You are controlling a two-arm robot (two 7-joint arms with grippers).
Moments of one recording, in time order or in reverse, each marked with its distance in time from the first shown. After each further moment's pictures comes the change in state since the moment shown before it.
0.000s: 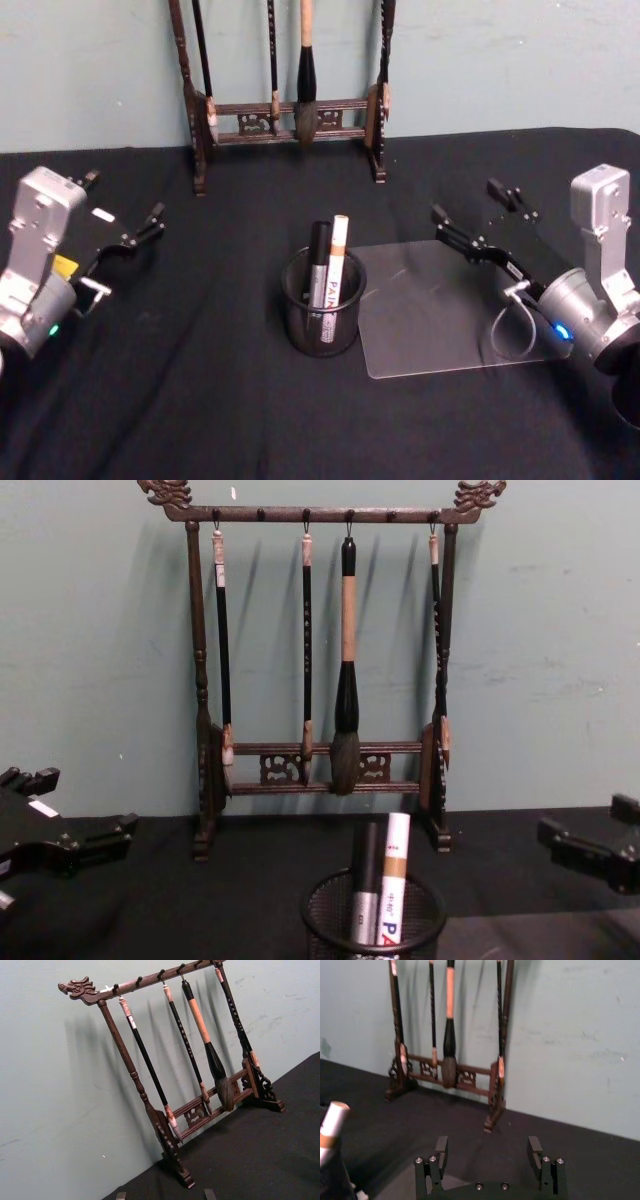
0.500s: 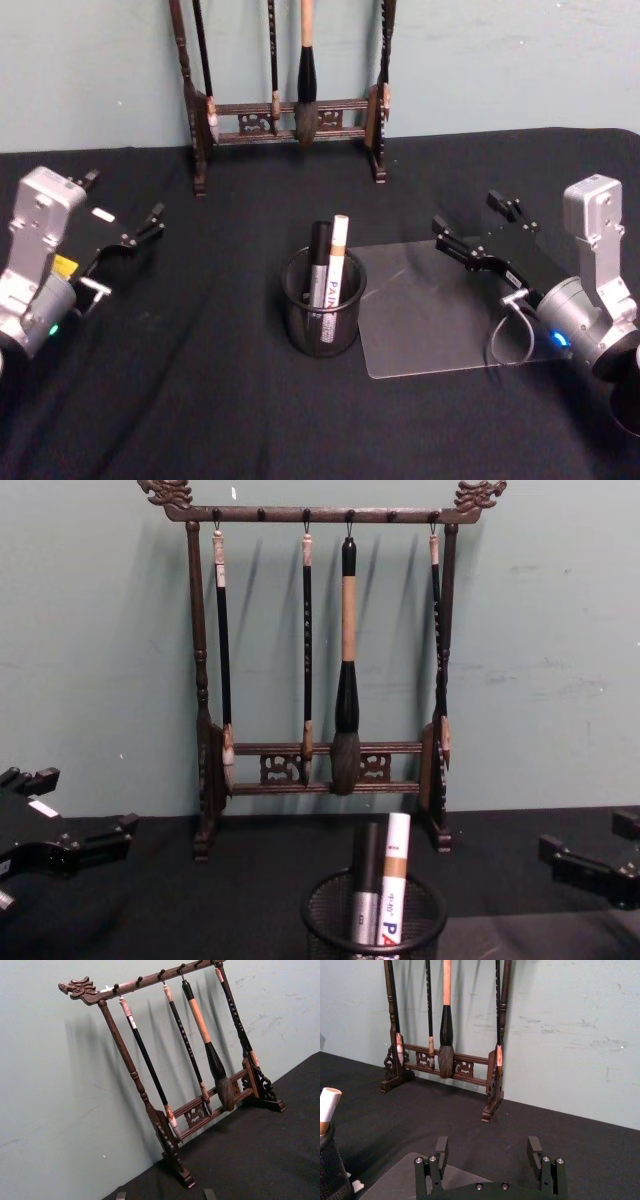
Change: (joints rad) left arm 0.000 0.000 0.000 0.000 0.000 0.000 0.000; right arm -0.003 -0.011 0.004 0.023 -0.024 0.004 -0.007
